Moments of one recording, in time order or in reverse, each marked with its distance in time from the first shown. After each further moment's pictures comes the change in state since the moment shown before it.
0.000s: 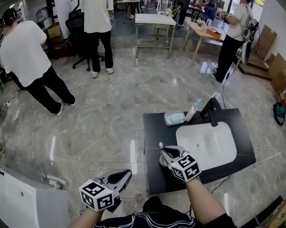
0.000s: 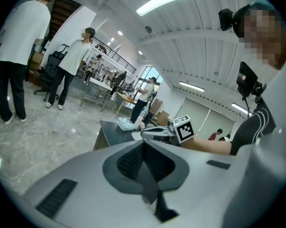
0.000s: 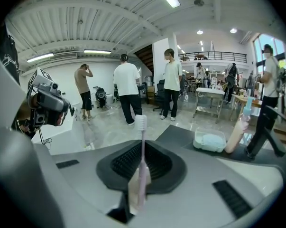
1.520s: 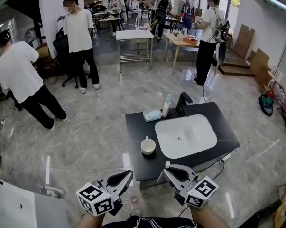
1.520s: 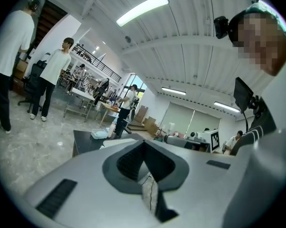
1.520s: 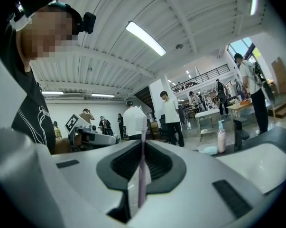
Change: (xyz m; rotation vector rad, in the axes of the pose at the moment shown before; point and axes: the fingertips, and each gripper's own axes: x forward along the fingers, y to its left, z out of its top) left arm -0.012 -0.130 0.007 0.124 -0.104 -0.138; right arm -0.220 0.104 0.020 0.158 -0.511 0.067
